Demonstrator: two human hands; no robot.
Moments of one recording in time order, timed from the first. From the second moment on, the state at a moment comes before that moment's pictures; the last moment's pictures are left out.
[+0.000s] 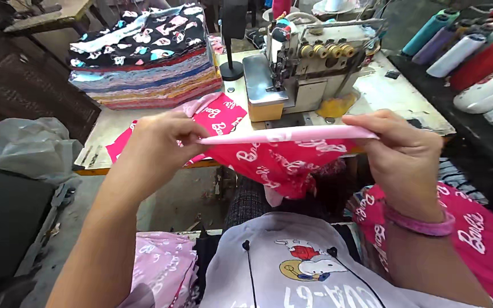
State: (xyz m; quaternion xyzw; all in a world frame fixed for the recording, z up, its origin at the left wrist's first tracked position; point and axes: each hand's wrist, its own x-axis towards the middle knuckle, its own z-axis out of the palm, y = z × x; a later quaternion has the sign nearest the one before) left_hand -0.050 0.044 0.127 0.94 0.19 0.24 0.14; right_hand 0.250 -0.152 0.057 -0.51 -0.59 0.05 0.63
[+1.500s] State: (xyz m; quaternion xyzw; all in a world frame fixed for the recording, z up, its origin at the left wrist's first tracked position) left_hand 0.037 0.049 0.180 0.84 -0.04 0.31 0.43; right_hand 0.234 -0.099 0.096 -0.40 -0.47 0.13 0.78
